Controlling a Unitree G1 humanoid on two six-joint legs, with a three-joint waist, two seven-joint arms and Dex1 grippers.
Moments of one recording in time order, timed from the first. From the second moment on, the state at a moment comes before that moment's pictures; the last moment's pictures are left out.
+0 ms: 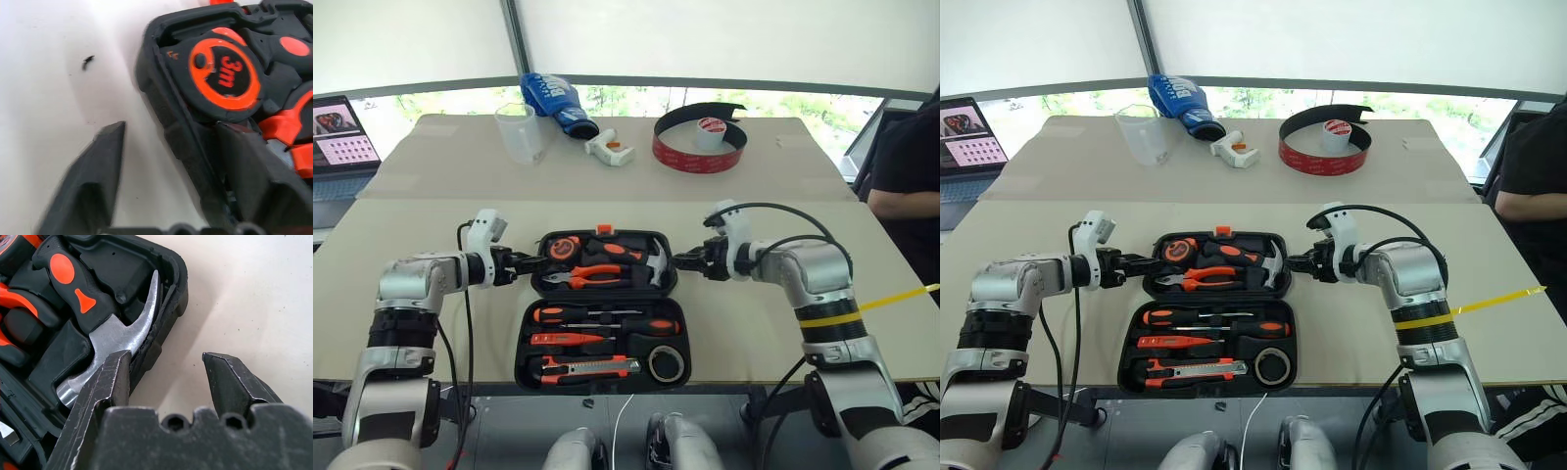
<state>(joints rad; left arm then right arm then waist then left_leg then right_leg) -0.67 0.67 0.08 0.39 -0.37 0.92 -0.88 -0.77 -0.46 0.07 0.17 0.33 1.08 0.68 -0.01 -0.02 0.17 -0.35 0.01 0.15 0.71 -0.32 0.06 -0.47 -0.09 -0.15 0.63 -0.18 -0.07</state>
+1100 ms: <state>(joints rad) -0.70 0.61 0.10 0.40 -0.27 0.35 -0.84 -0.74 -0.43 0.06 0.13 0.22 0.67 0.56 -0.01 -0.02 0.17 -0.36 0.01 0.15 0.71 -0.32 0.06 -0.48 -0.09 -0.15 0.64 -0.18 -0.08</state>
